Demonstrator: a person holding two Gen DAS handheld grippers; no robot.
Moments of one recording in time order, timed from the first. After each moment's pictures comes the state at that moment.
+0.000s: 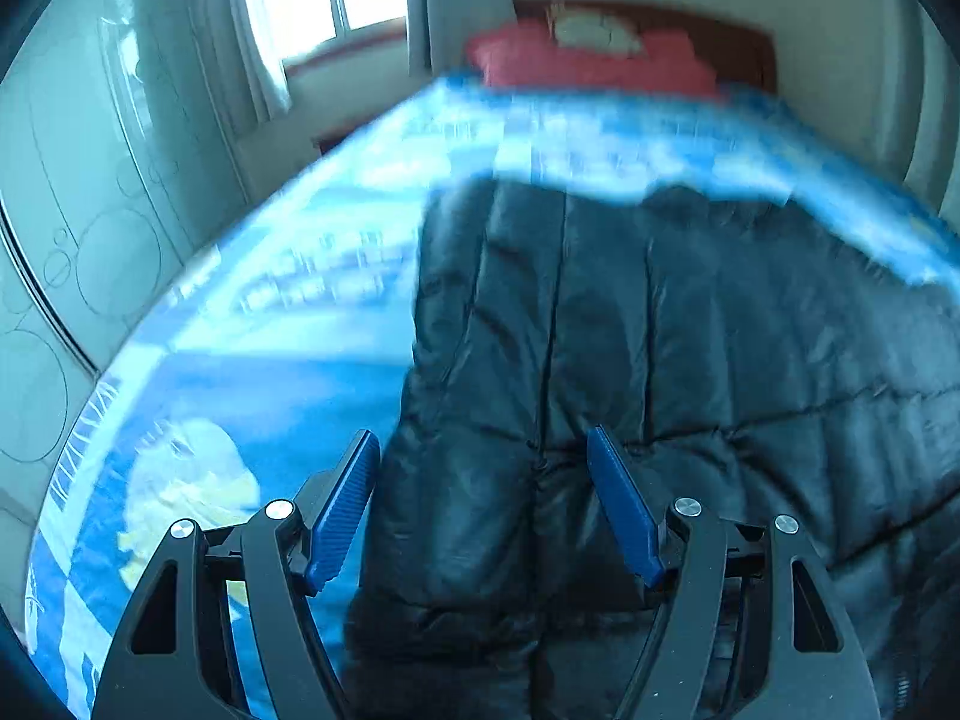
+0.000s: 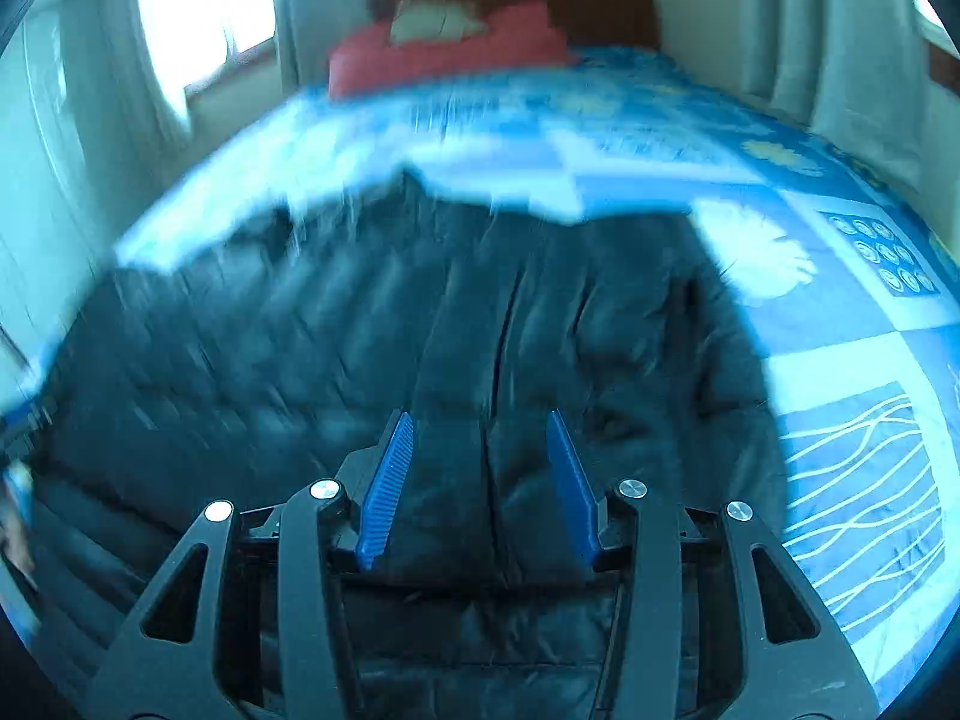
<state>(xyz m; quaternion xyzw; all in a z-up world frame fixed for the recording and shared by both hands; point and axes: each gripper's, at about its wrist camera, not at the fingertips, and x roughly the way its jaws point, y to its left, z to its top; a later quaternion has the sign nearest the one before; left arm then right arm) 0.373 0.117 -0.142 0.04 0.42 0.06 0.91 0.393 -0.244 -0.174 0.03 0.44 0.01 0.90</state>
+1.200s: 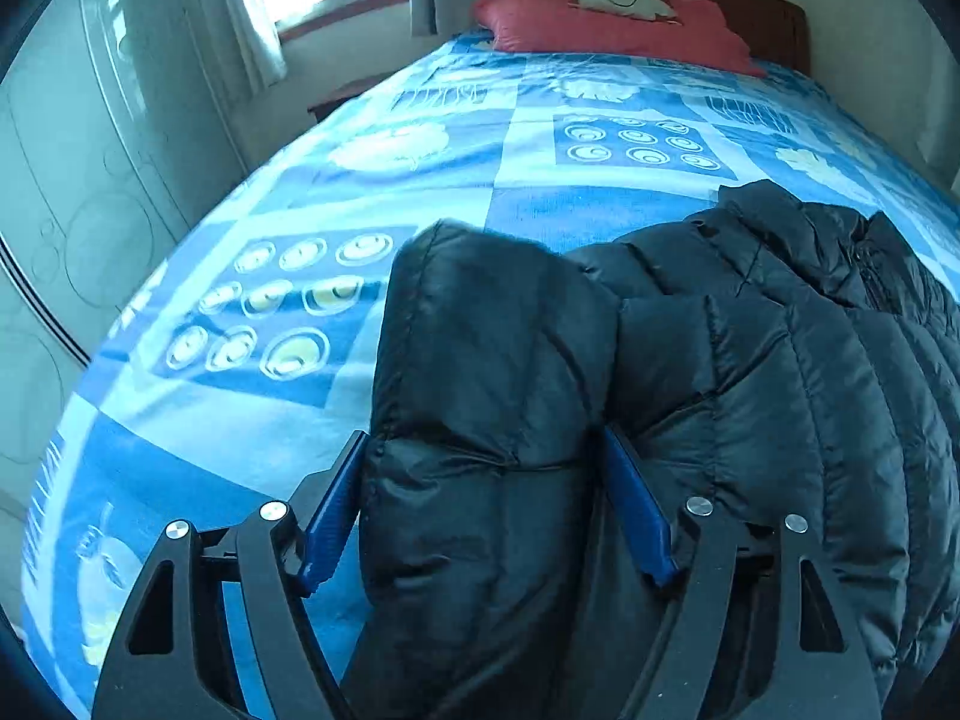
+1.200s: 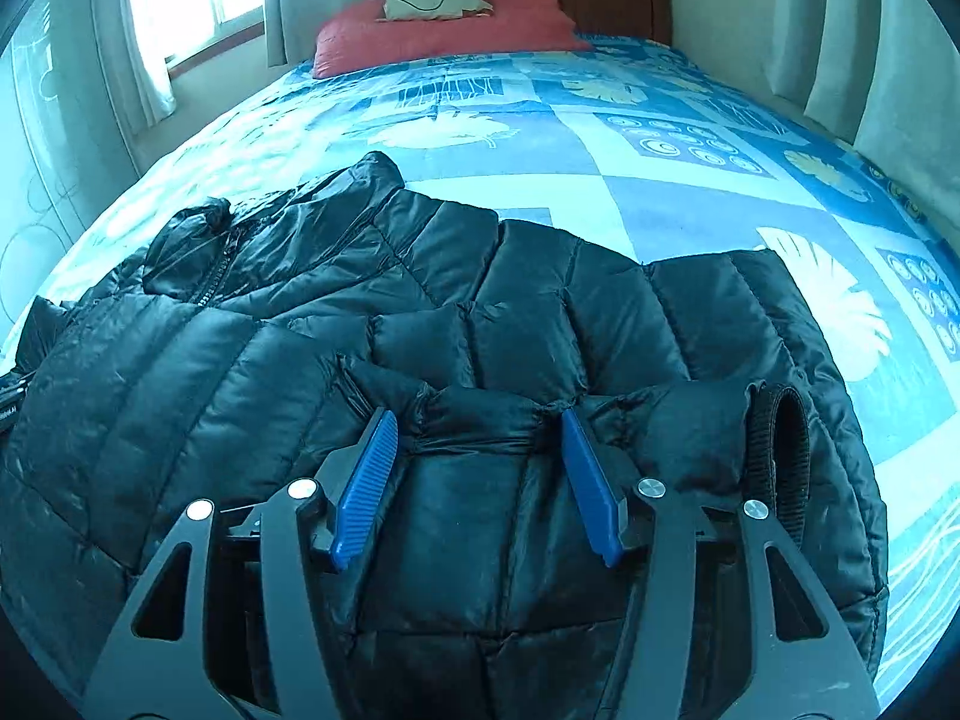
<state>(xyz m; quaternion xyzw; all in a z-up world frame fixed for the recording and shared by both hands) 0.479 0.128 -0.159 0.02 0.44 0.07 0.89 0.480 -0.241 -0.177 0.03 0.41 0.01 0.91</state>
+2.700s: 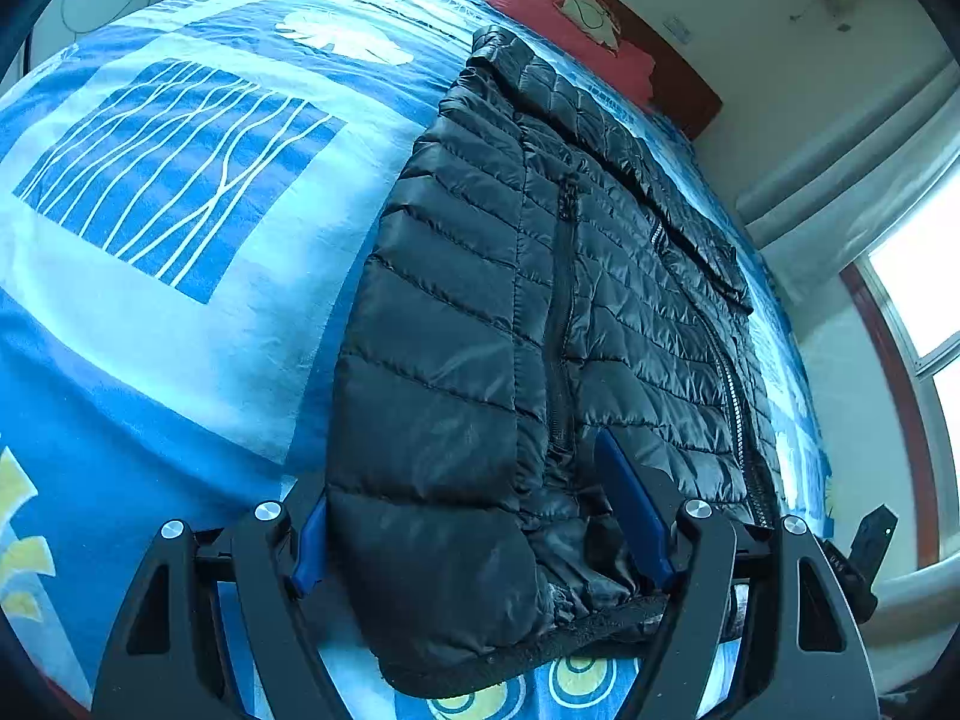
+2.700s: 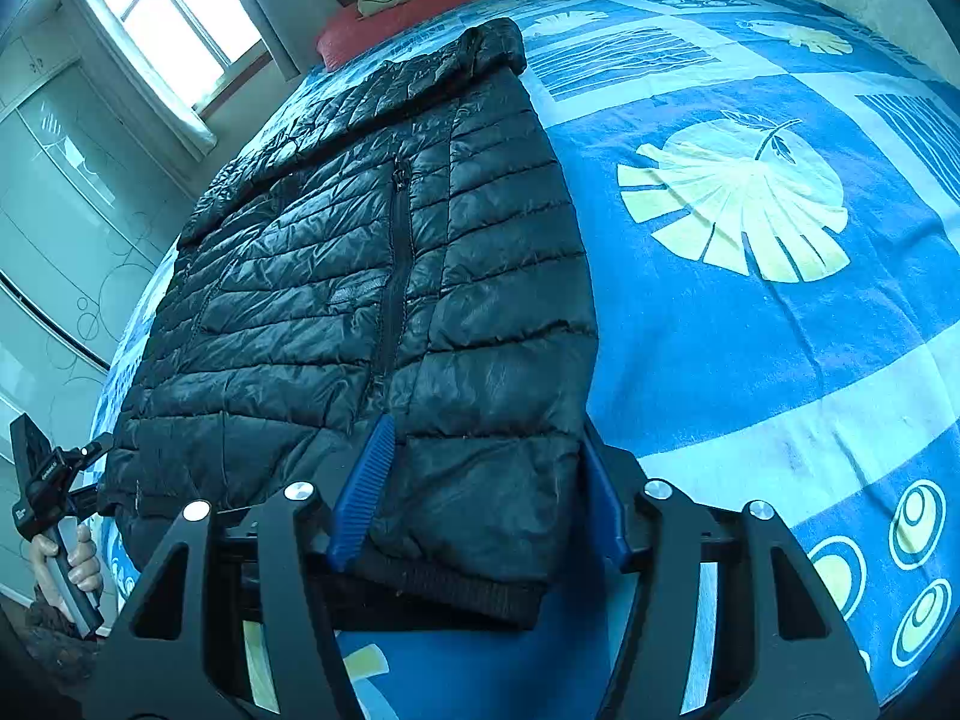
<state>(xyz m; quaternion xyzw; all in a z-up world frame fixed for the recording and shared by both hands) 0.023 0.175 -0.150 -0.26 0.46 -0.10 0.84 -0.001 -0.320 -0.178 0.21 0.45 0.05 0.87</state>
